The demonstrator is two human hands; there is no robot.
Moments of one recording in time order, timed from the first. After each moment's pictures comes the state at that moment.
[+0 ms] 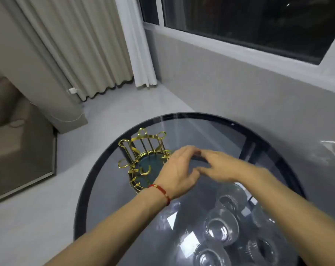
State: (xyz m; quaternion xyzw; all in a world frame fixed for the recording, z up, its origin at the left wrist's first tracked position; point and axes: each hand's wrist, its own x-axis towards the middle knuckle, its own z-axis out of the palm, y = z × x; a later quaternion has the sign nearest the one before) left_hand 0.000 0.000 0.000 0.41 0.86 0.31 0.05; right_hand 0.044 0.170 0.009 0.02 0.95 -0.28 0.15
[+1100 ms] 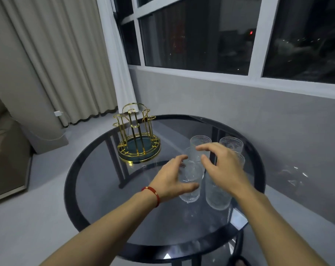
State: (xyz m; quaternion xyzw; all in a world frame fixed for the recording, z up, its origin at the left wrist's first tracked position) left_hand 0.162 -0.076 -0.103 0.43 0.84 0.33 0.08; right_hand 0.274 0.077 -0.070 0.11 0.89 -0.32 -0.29
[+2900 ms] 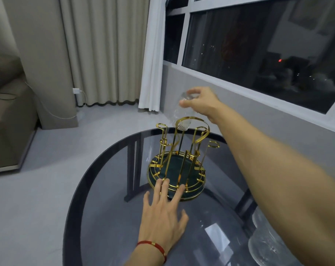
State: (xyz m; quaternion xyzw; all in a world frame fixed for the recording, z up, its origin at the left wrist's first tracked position) left_hand -0.003 -0.138 -0.212 0.27 0.94 0.19 -0.09; right_hand -0.143 0.046 0.037 0.10 0.90 -0.40 -0.16
